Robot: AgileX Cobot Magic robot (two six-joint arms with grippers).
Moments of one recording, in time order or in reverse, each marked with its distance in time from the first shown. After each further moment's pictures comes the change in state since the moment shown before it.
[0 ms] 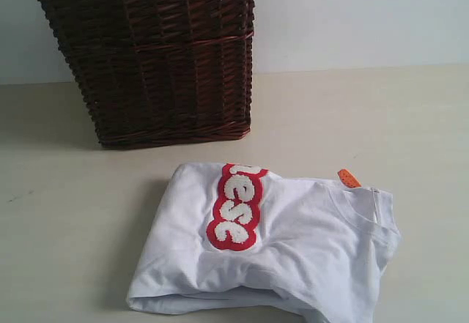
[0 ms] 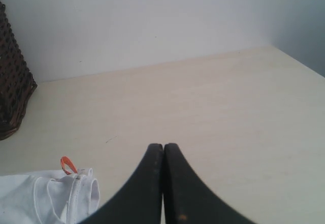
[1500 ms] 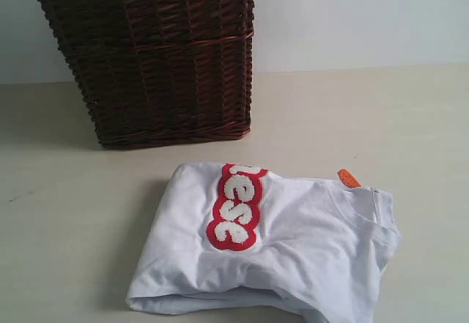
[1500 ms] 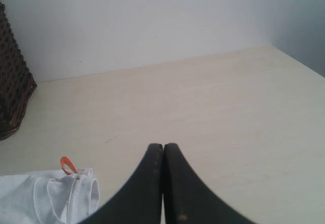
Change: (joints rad) left arm 0.120 -0.252 0.025 1.421 0.338 -1.688; right arm 0.000 0.000 0.000 0.000 0.002 0.000
